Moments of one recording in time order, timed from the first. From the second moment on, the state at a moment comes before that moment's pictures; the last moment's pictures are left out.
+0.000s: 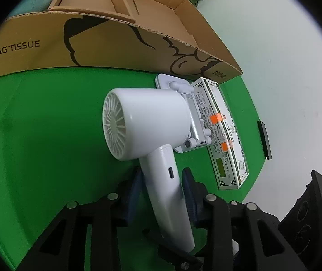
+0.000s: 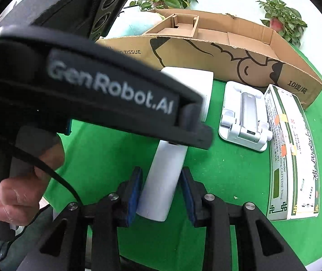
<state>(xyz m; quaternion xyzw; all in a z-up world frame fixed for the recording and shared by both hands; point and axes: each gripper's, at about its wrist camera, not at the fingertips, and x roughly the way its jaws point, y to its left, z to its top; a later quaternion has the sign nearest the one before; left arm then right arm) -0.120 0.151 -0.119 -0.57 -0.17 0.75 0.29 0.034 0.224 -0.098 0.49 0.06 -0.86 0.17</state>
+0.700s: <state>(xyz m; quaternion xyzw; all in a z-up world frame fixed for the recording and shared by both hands) -0.114 0.140 -0.064 -0.52 -0.15 0.80 0.27 0.020 0.222 -0.051 0.42 0.06 -0.89 0.15</state>
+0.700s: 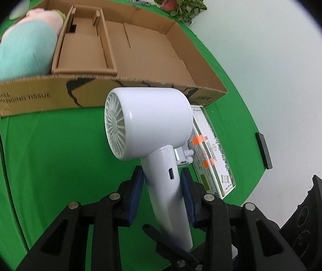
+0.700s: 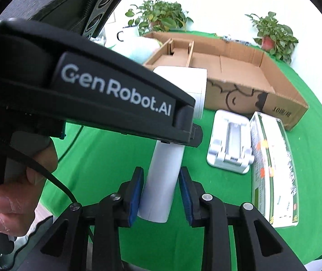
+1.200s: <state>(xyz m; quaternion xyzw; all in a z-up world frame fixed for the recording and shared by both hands) -0.121 0.157 -0.021 -0.48 -0.14 0.83 0.27 0.055 0.236 -0.021 0.37 0.04 -0.92 0.14</state>
